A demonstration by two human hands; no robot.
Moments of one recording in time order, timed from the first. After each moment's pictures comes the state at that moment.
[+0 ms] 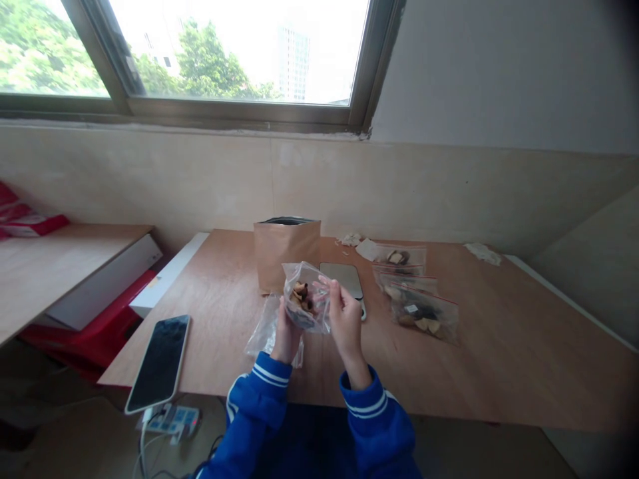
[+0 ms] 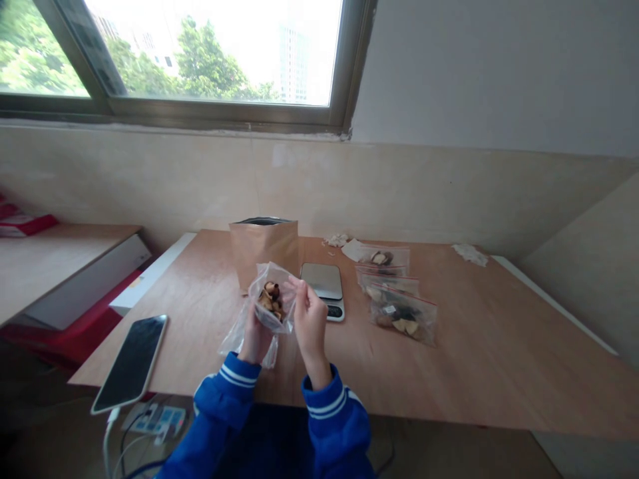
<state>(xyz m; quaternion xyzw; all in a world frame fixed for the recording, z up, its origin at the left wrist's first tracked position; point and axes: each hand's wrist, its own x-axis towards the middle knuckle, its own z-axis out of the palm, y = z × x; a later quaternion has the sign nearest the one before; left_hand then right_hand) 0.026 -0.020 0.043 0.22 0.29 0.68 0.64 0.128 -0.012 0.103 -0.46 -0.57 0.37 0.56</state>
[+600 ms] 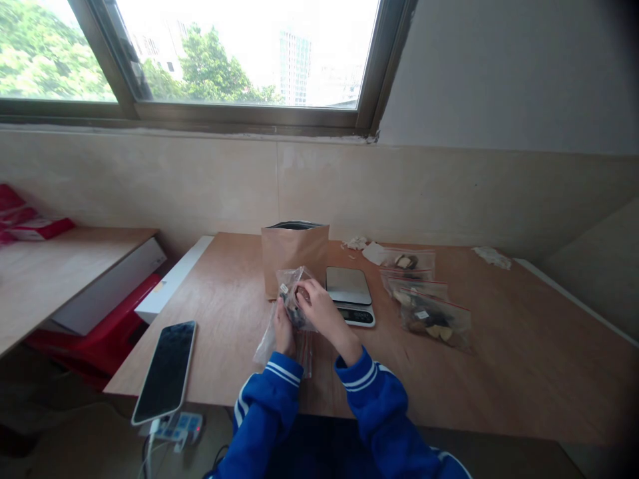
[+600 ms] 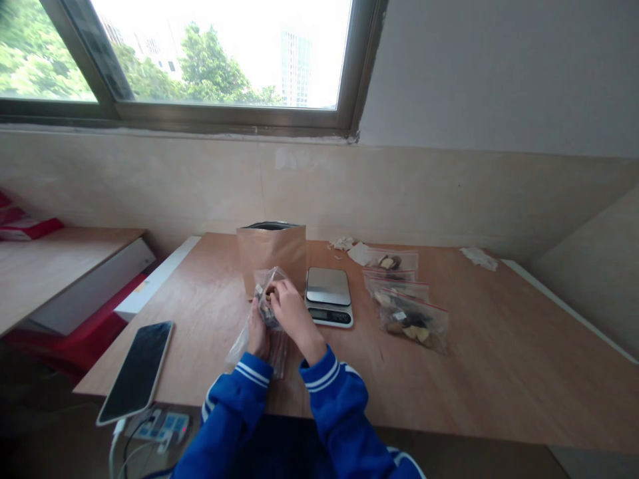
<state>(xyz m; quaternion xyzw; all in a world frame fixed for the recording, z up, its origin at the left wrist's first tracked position) 0.000 0.011 -0.015 0.17 0.42 0.77 0.45 0.091 0.034 0.086 -0.38 -0.81 0.24 0.37</state>
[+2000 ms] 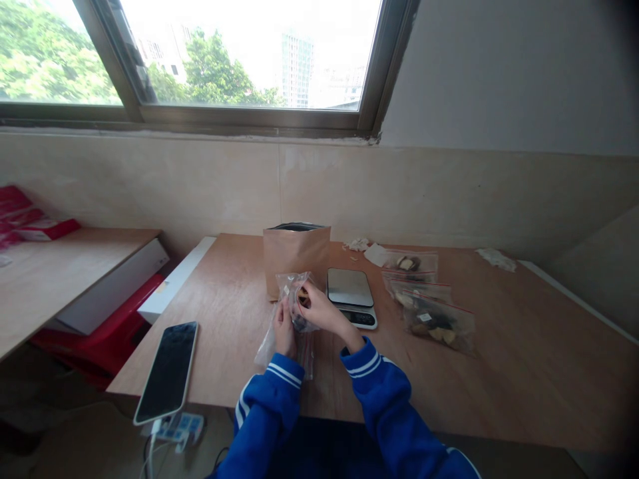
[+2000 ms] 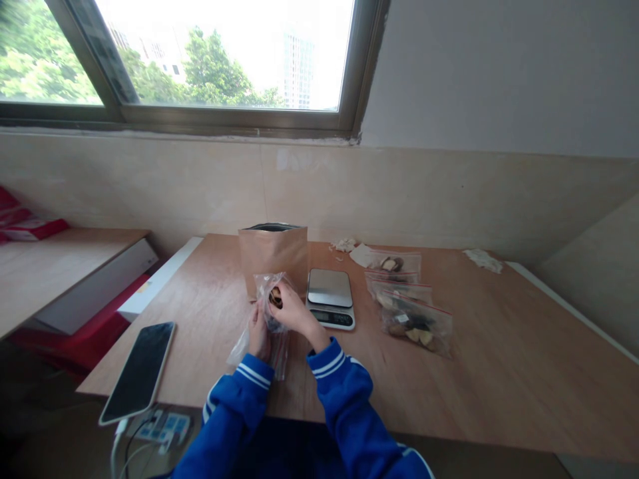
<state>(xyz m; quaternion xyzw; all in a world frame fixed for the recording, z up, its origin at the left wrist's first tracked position) -0.003 0.016 -0.031 0.18 0.39 0.78 0.46 0.091 0.051 0.072 -0.33 -0.79 0.39 0.34</state>
